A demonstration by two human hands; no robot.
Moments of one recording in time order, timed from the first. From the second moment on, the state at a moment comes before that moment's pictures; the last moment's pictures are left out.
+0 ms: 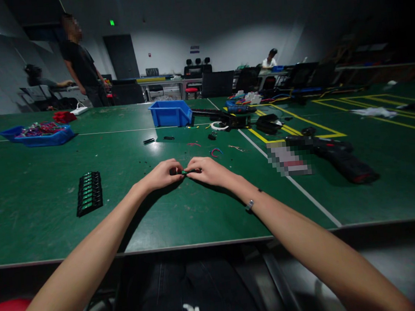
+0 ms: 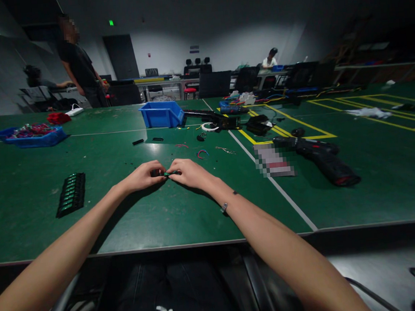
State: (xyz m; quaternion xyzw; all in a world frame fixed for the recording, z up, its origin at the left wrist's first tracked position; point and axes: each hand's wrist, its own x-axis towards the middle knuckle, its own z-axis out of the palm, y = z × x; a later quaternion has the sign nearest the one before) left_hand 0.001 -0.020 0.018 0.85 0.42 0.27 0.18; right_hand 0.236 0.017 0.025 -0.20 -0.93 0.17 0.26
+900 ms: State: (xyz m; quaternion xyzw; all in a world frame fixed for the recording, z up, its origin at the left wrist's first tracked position) left_hand 0.000 -0.018 0.013 0.85 0.40 0.29 0.18; right_hand 0.237 0.019 0.017 -0.18 -0.93 0.17 0.27
